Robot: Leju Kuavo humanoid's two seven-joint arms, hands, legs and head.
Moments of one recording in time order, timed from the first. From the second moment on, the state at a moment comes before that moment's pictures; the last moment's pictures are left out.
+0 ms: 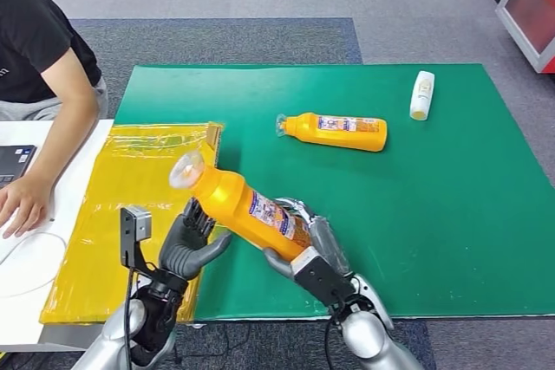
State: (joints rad) left arm -0.07 0.05 -0.54 -1.54 0.47 -0.02 -0.19; right arm -0.11 -0.07 0.54 -1.38 0.27 -0.17 -0.35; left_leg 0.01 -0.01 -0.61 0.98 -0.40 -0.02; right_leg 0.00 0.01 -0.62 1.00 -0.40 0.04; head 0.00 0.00
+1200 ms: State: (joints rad) left arm -0.11 0.06 -0.60 -1.63 0.48 -0.08 -0.20; right arm -0.11 -0.08 0.57 -1.38 0.33 -0.19 -0.37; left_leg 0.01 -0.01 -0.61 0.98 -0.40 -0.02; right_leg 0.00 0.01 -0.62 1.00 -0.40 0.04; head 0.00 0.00
